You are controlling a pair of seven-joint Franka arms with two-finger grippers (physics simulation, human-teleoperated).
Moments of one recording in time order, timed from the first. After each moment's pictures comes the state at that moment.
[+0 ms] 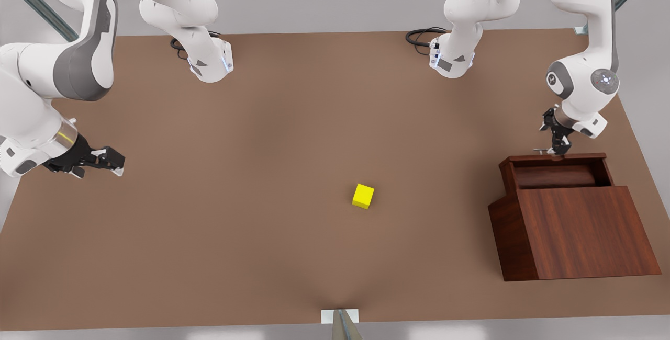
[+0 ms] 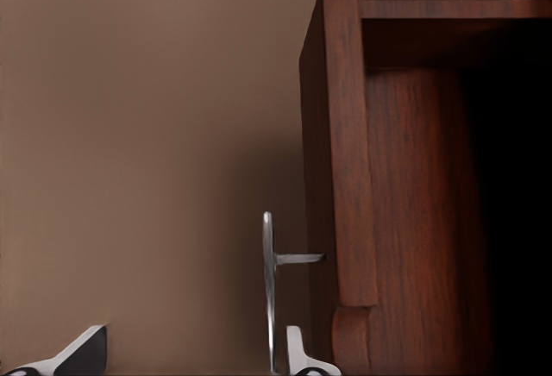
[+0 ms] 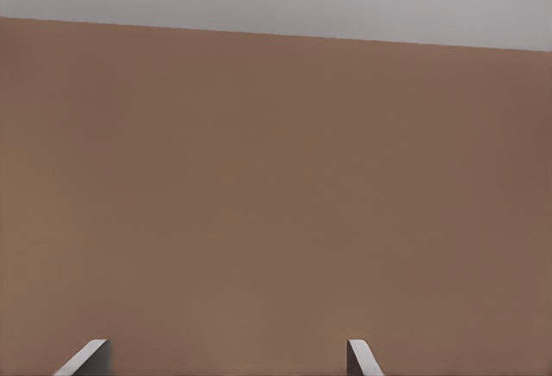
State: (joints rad) left arm 0.11 -0.04 0.30 -2.48 0.15 2.52 -1.27; right arm 0.02 0.21 -0.07 -1.37 0.00 1.67 -0.09
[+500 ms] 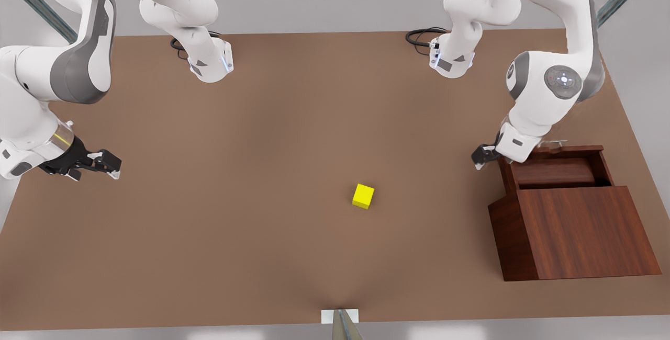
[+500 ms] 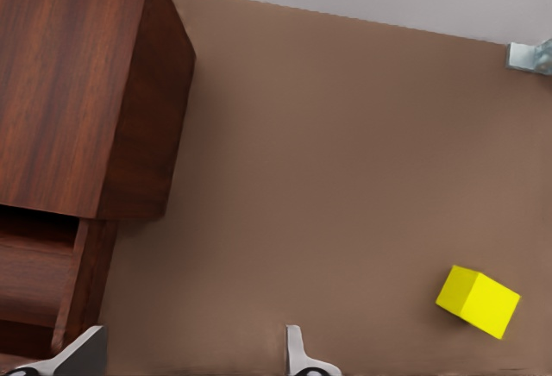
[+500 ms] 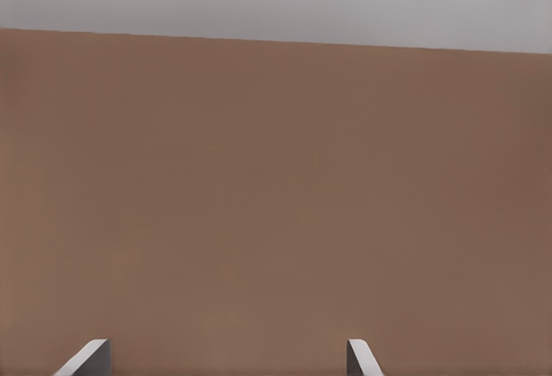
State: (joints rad) left arm -0.33 0.11 0.10 -1.77 0.01 1.99 -0.35; right arm 0.01 0.22 -0.07 -1.37 0.00 1.69 -0.09
